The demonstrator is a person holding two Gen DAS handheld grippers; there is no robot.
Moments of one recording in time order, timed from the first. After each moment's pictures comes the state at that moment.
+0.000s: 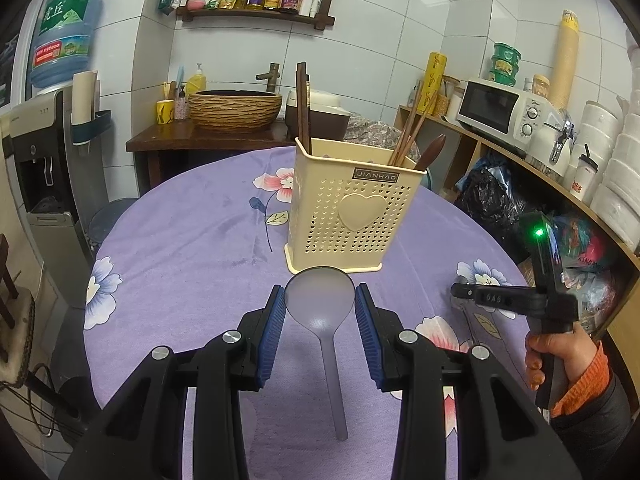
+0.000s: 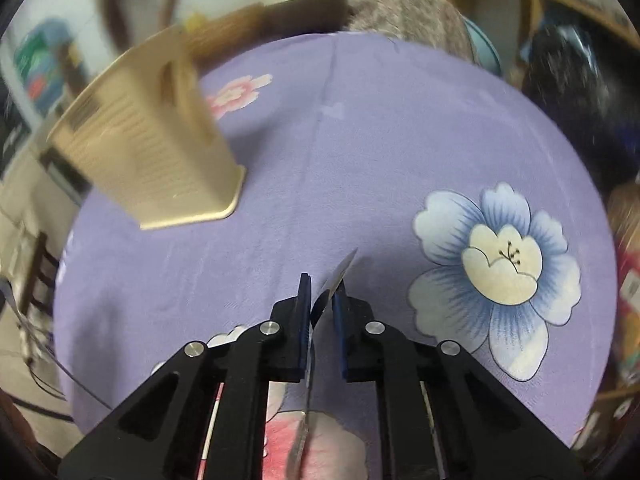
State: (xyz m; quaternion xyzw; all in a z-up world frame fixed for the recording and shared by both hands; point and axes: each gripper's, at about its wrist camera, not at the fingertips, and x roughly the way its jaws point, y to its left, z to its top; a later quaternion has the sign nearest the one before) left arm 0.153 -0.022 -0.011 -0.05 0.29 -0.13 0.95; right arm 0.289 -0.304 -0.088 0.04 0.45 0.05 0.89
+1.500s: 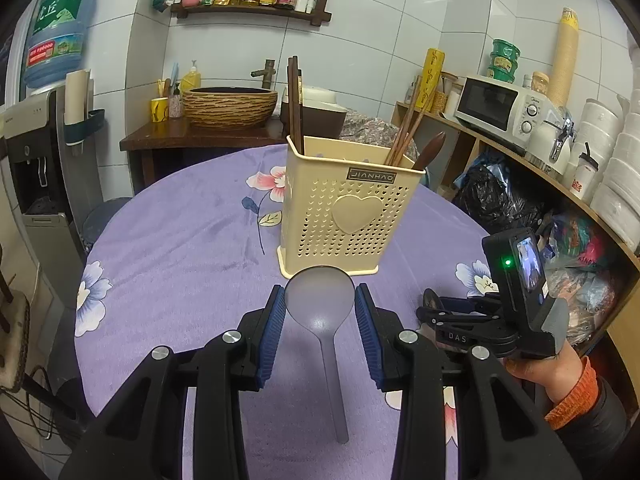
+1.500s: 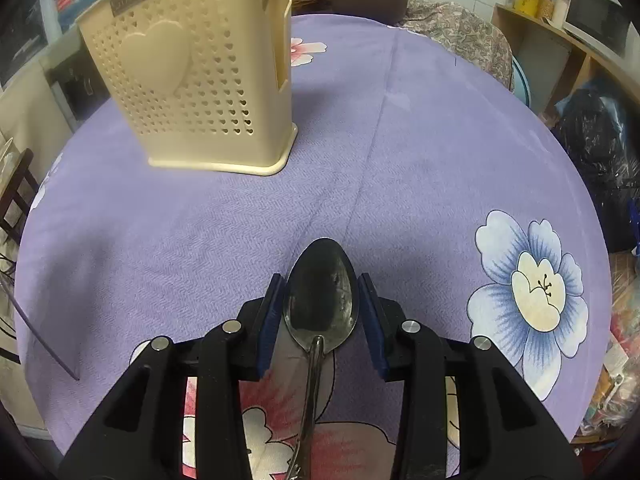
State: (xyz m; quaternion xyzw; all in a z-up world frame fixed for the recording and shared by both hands) left arm 0.164 -0.033 -0.012 -0.05 0.30 -0.14 0.94; right arm 0.296 -0.264 -0.108 -0.04 0.47 0.08 0.88
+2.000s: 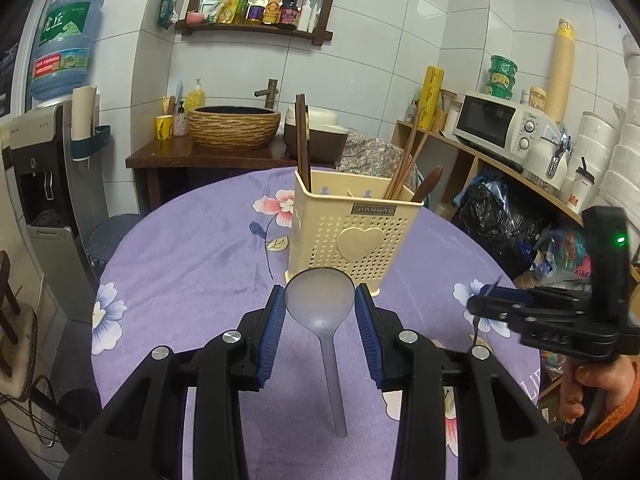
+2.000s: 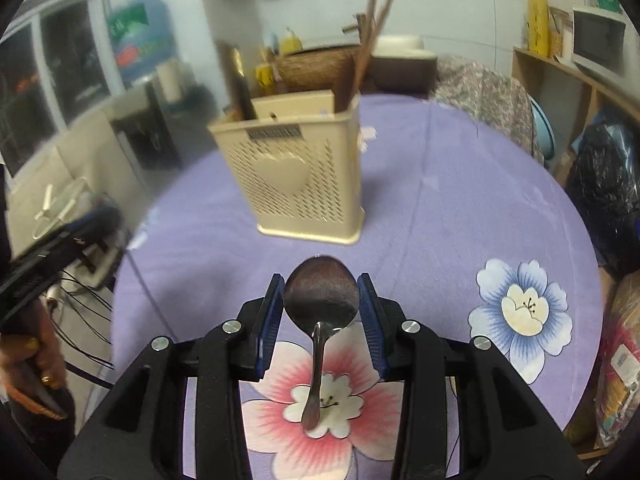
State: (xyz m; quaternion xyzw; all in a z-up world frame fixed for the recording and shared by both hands) left arm 0.158 -0.022 0.012 -0.05 0.27 -0.14 0.95; right arm 0.221 -0.261 -0.004 0.02 0.36 0.18 0.92
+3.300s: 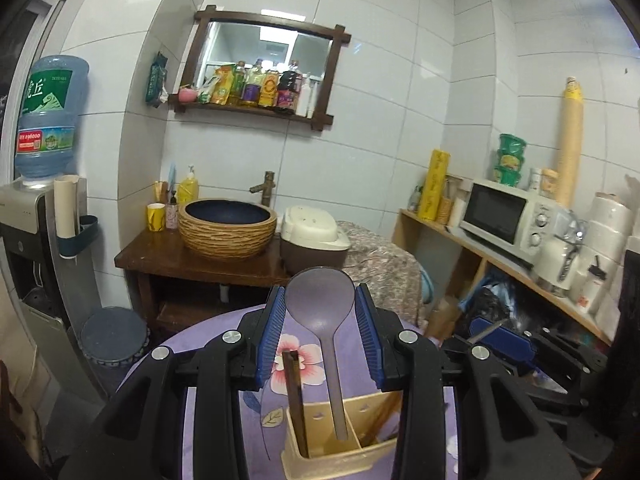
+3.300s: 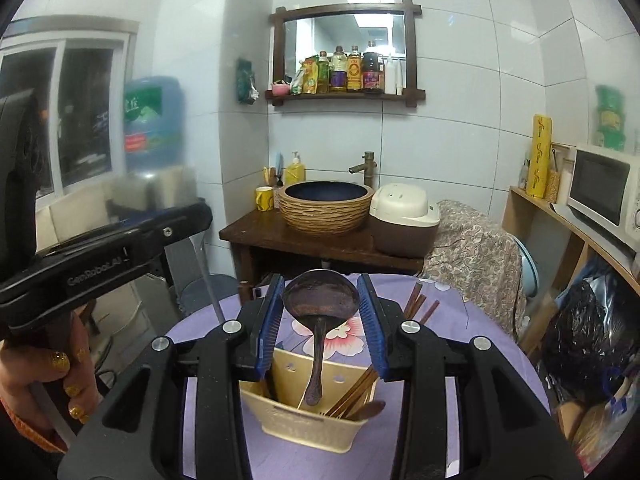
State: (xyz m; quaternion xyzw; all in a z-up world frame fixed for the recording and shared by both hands) left arm 0.279 -0.031 0.144 -0.07 0.15 -0.12 0.98; right arm 0.318 -0.198 0.141 -0.03 0.18 0.15 0.97
